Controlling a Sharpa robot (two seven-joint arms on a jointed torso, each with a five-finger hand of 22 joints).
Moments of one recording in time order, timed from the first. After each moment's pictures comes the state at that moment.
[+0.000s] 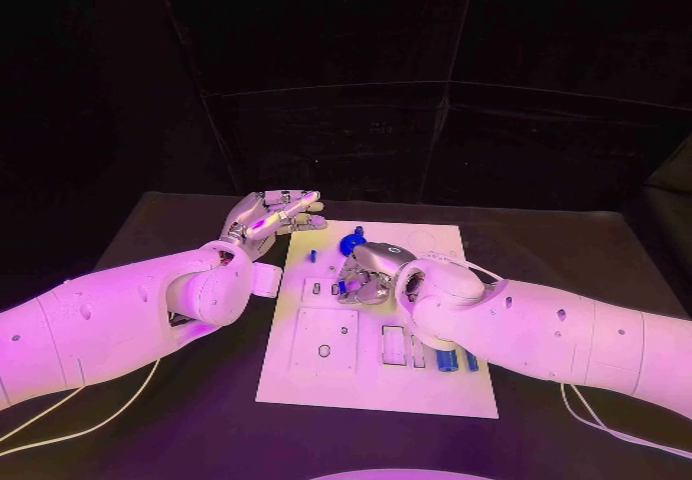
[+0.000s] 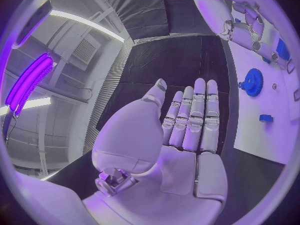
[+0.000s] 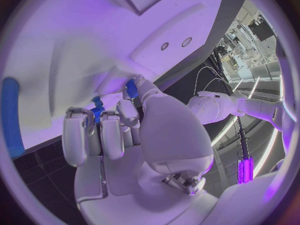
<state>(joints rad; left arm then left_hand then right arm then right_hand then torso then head) 1.15 -0.84 -0.03 1.49 0.03 -0.30 0.52 1.35 0.05 0.01 0.06 0.10 0.94 0.21 0.12 0.07 1.03 0.16 0.15 0.07 1.13 0.12 0.15 0.16 0.17 0.95 0.23 0.27 0.08 1.11 -0.50 -0.04 1.43 -1.51 -0.27 -0.31 1.34 -0.08 0.12 0.10 0.19 1.00 0.15 0.09 0.07 1.34 0.06 1.17 1.19 1.46 -0.02 1.48 1.31 0.05 1.46 0.09 1.50 1.31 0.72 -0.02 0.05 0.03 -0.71</state>
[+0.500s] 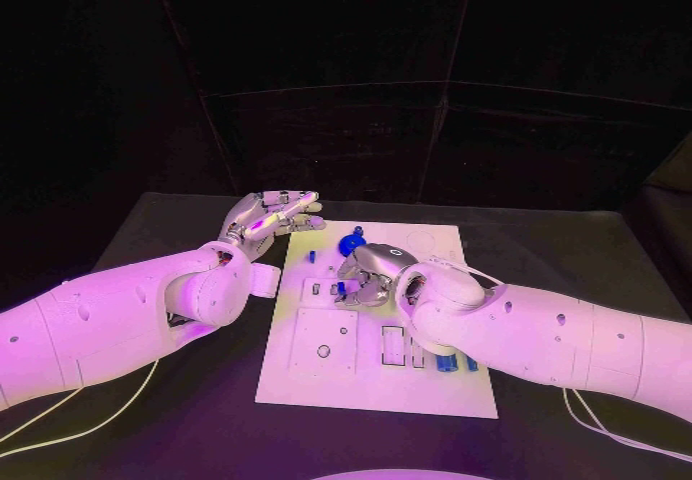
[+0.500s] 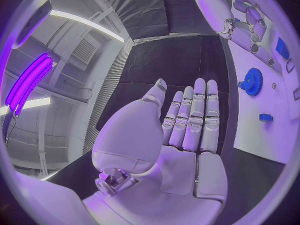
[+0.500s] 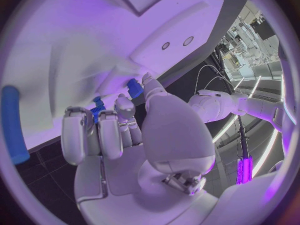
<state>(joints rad) 1.15 -0.84 -0.03 1.48 0.03 -0.29 0.52 1.35 0.05 0.01 0.06 0.10 0.94 0.21 0.12 0.07 1.03 0.16 0.15 0.07 1.13 0.12 0.15 0.16 0.17 0.95 0.23 0.26 0.08 1.10 -0.51 -0.05 1.44 -1.51 -0.35 -0.32 1.32 -0.11 0.02 0.17 0.19 0.87 0.18 0.07 0.07 1.27 0.09 1.10 1.12 1.47 0.00 1.46 1.31 0.05 1.44 0.12 1.49 1.31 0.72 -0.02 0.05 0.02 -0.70</state>
